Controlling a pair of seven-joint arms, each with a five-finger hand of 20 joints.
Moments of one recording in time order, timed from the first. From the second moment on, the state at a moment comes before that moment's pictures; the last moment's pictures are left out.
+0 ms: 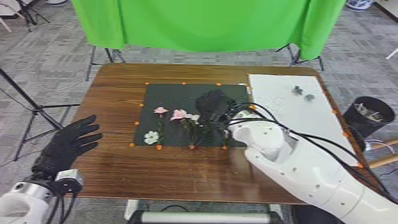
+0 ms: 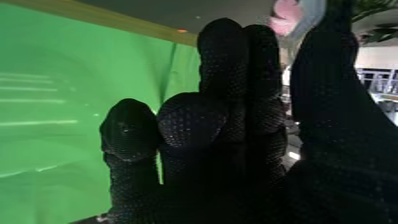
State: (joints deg) left arm 138.9 -43.9 -107.3 -119.6 38.8 7.3 8.6; right arm -60.3 -57.3 35.9 -92.4 -144.8 -2.6 6.2
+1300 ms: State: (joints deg) left arm 141.4 -43.8 -108.7 -120.2 38.5 8.2 10.0; right arm -60.0 -39.3 45.7 -84.5 -134.3 -4.1 32.2
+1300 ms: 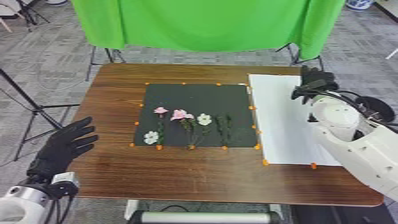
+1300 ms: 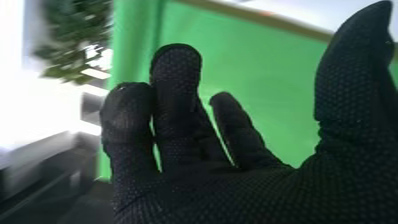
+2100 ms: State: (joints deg) left arm 141.2 -43.9 -108.8 -120.1 38.6 7.9 9.5; right arm -58.6 -38.9 42.0 -76.3 -130.5 -1.4 28.7
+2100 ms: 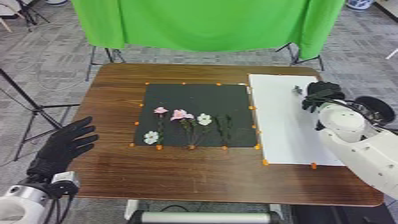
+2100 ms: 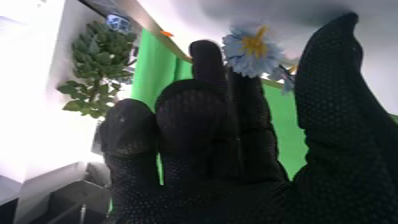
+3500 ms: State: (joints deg) left arm 139.6 -44.2 -106.9 -120.1 38.6 7.8 9.2; right arm -59.5 -54.5 39.5 -89.6 -145.7 6.0 6.3
